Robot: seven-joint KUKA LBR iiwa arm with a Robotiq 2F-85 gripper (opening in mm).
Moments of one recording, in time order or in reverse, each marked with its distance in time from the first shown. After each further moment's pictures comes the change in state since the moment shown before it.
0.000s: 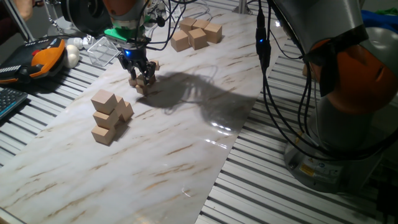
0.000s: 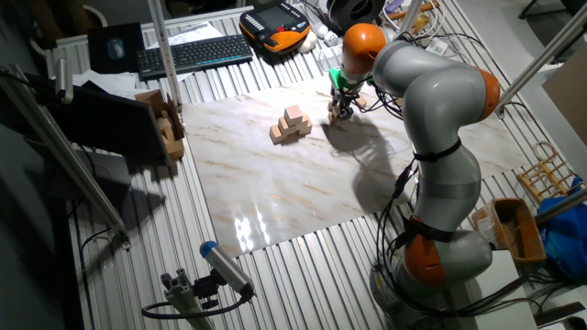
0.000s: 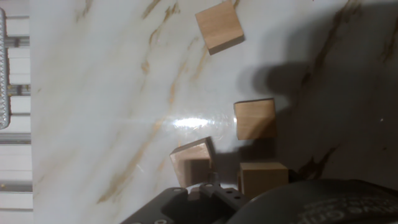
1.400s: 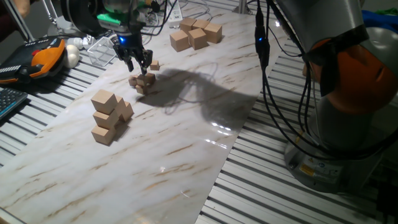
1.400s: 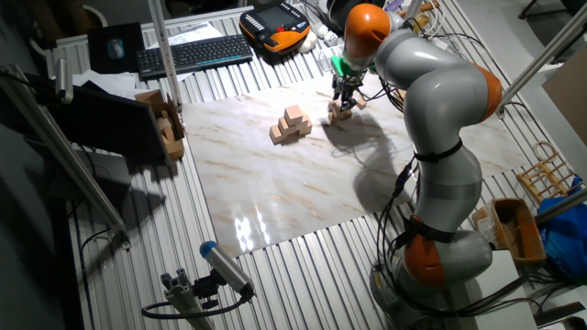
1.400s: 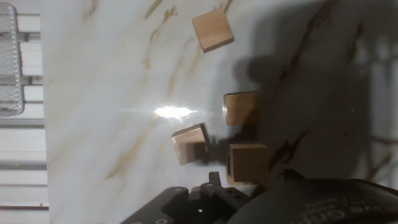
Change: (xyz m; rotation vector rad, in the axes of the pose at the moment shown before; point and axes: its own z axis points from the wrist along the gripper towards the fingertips) arm 0.004 0.002 -0.056 0.063 0.039 -0.038
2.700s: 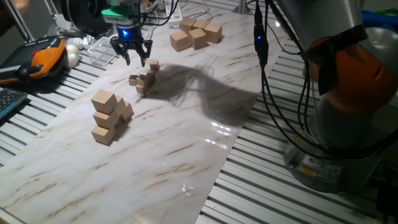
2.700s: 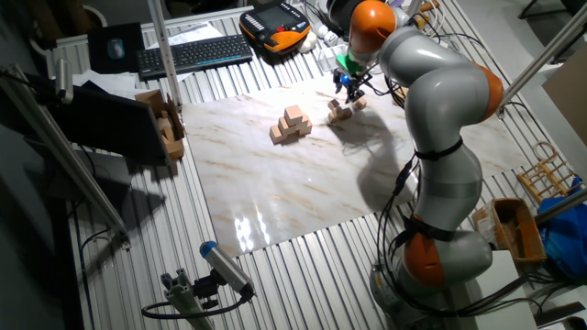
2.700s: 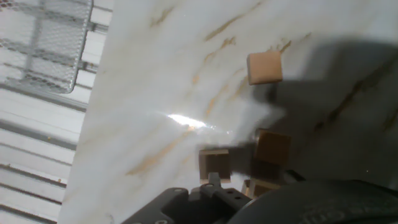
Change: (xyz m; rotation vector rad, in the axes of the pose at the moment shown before) arm -0.025 0.025 0.005 -0.038 -0.031 -0.279
